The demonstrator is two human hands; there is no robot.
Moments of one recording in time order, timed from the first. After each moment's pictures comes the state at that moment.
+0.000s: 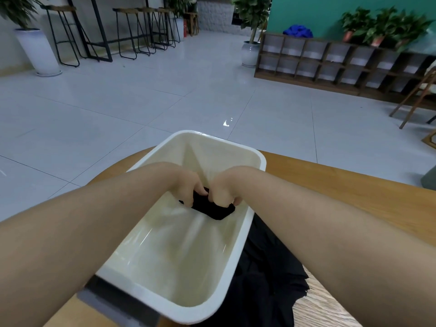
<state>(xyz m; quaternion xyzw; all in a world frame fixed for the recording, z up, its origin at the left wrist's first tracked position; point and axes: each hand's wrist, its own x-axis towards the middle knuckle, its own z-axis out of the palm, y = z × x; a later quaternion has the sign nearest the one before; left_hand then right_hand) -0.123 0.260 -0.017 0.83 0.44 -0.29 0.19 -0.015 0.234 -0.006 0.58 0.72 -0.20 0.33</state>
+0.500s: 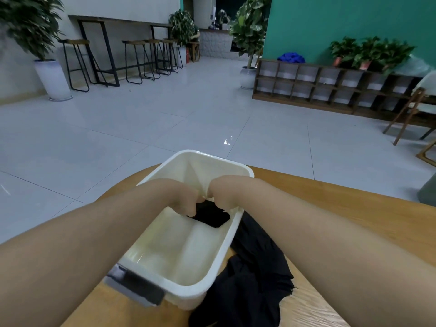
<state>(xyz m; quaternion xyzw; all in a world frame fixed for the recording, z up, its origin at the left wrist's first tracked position) -0.120 0.217 0.014 0.81 0.49 -0.28 0.16 -0.003 0.194 0.032 0.59 0.78 -0.11 0.17</state>
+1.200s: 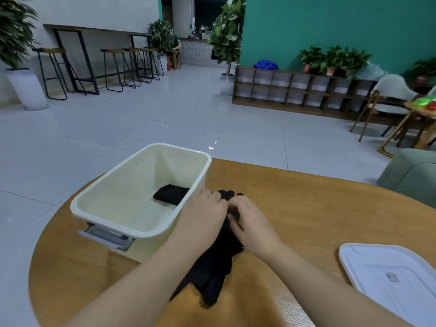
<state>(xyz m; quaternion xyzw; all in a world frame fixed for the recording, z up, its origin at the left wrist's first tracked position) -0.035 0.073 -0.022 0.90 0.38 0.16 -0.16 0.114 0.041 -0.058 0.56 0.76 -0.04 -0.31</state>
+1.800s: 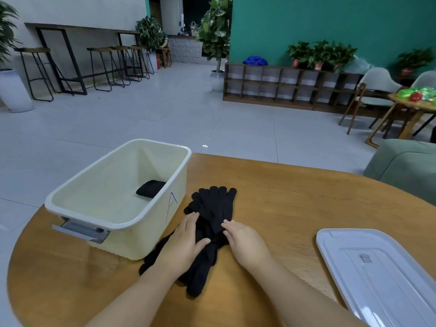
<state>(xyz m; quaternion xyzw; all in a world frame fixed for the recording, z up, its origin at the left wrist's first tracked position) -0.038 0.052 -0.120 0.84 0.48 0.18 0.19 0.136 0.015 -0.113 0.69 0.70 -0.11 -0.16</state>
